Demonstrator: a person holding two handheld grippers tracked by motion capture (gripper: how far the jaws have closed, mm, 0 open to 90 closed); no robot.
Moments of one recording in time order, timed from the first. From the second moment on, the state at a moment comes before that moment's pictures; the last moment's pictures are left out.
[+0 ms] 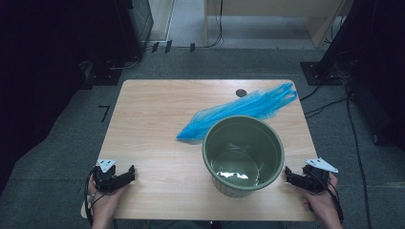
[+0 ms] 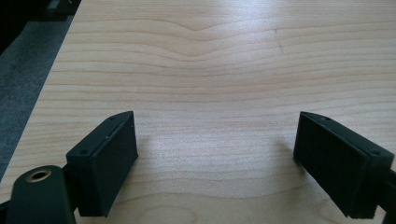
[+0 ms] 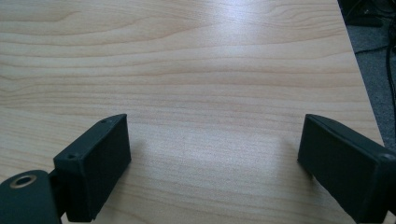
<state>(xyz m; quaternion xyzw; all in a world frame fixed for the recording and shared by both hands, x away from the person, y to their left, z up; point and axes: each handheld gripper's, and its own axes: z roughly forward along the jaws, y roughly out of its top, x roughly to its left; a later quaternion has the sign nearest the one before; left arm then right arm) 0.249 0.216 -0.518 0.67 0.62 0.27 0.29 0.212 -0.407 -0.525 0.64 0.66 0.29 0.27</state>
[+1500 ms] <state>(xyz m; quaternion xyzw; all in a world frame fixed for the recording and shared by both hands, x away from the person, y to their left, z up) 0.266 0.138 -0.481 0.68 0.58 0.24 0.39 0.219 -0.315 -0.482 0.58 0.66 0.37 0.29</state>
